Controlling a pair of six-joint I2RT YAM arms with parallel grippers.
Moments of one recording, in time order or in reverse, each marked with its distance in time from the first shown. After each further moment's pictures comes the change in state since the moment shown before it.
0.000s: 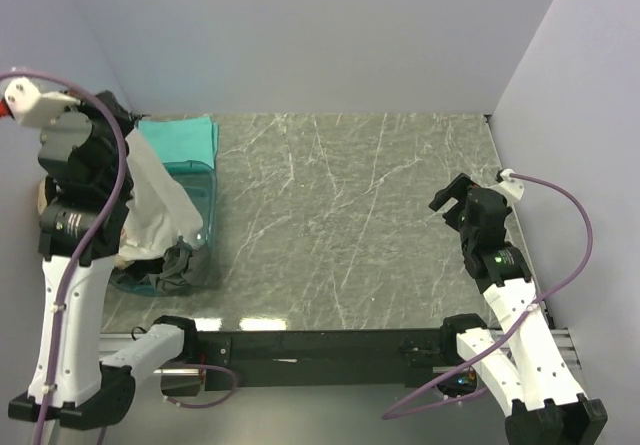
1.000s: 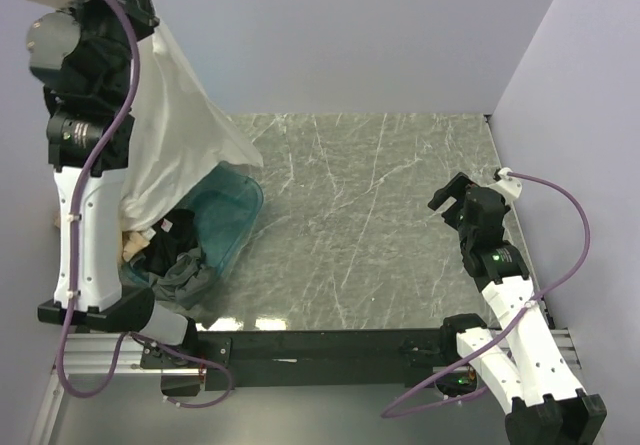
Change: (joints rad) left arm 0.001 0.494 0.640 0.106 0.425 0.090; right arm 0.000 0.011 -0.013 0.036 -0.002 -0.015
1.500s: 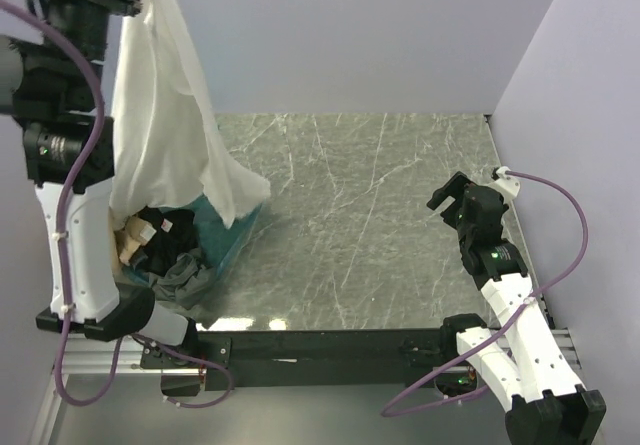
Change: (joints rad) left arm -0.013 -0.023 0.151 0.235 0.278 -0.082; right arm 0.000 0.023 0.000 0.009 -0.006 -0.001
